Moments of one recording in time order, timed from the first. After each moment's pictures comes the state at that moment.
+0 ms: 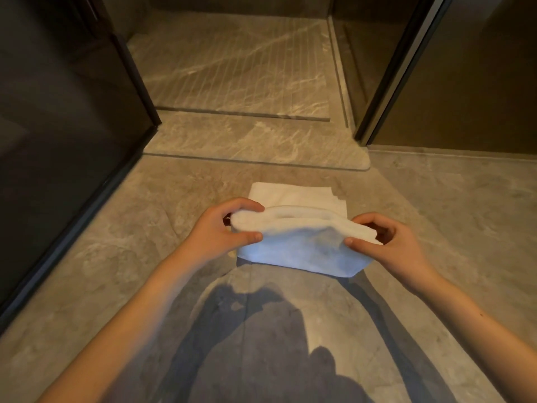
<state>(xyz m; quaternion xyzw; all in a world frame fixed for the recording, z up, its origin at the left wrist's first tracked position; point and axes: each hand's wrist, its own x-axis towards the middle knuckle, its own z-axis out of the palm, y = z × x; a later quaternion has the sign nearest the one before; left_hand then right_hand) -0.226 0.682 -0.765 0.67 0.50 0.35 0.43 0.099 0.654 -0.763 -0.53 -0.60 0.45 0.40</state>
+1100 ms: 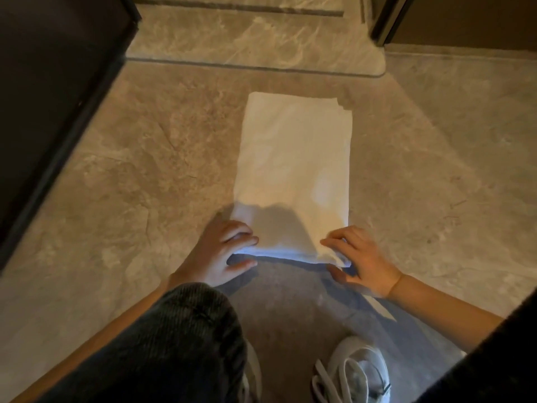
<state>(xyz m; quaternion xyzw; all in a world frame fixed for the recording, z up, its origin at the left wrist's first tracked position) -0.242 0.514 -0.894 0.86 0.42 0.21 0.19 0.103 0.506 -0.888 -0.44 -0.86 0.19 0.15</state>
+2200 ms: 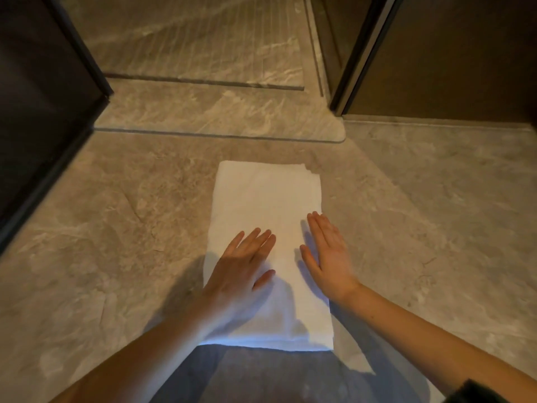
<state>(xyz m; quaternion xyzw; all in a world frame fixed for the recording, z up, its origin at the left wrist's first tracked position) -0.150 0.616 -0.869 0.87 0.46 0.09 0.12 0.073 0.614 -0.880 -0.64 -0.73 0.18 0.17</state>
